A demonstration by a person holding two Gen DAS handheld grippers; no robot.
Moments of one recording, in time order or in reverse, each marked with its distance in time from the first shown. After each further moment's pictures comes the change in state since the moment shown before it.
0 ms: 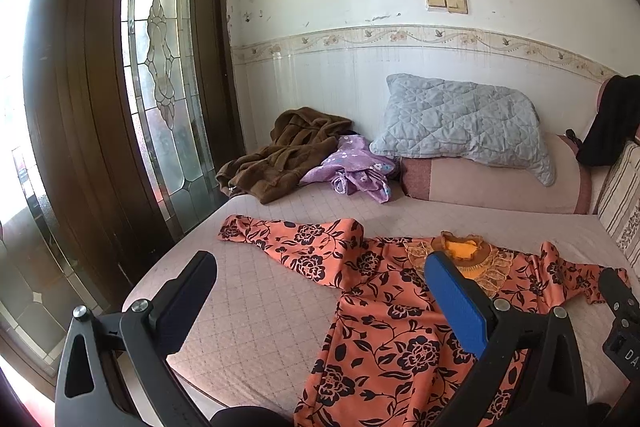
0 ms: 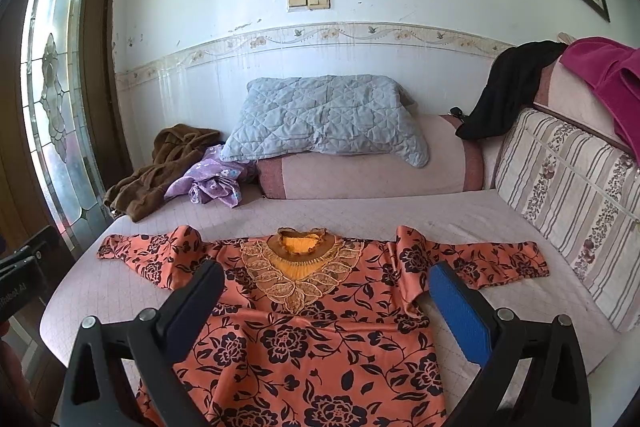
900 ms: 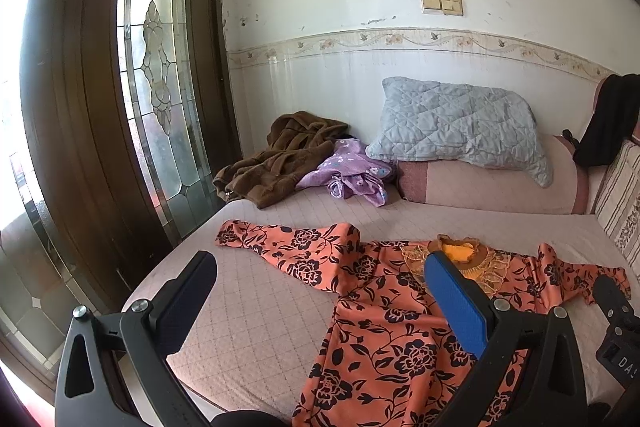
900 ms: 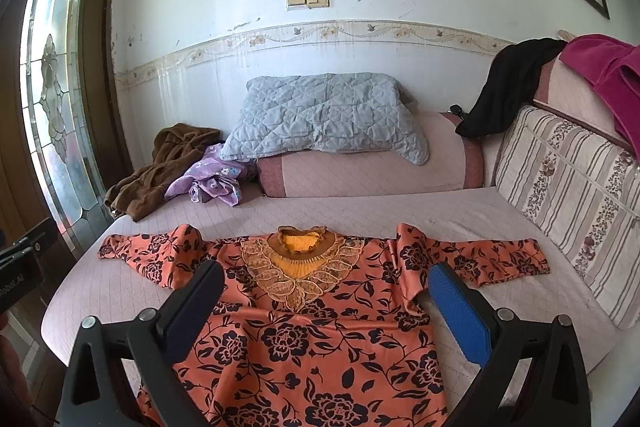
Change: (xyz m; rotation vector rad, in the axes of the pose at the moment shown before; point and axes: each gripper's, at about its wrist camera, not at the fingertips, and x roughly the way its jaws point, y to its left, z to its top) left arm -0.002 -0.002 0.004 0.009 -0.007 -0.014; right arm -0.002 -0.001 0.001 0.004 0.009 0.003
